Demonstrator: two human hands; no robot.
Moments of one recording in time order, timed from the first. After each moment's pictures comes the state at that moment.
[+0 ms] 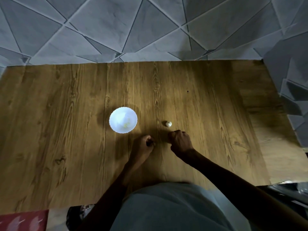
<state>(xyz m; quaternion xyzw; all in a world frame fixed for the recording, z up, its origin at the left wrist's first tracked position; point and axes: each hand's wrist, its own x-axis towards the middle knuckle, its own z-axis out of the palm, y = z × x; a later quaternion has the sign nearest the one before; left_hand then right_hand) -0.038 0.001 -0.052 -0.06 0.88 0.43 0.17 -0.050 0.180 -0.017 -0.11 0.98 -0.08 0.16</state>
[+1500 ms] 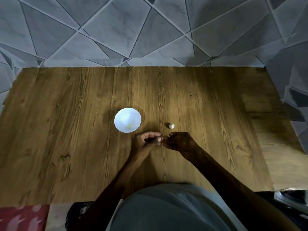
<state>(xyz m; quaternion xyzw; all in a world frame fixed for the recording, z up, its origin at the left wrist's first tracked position) -0.026 0.000 0.017 -0.09 0.72 0.68 0.11 -0.046 0.172 0.029 0.27 0.55 -0.75 0.25</state>
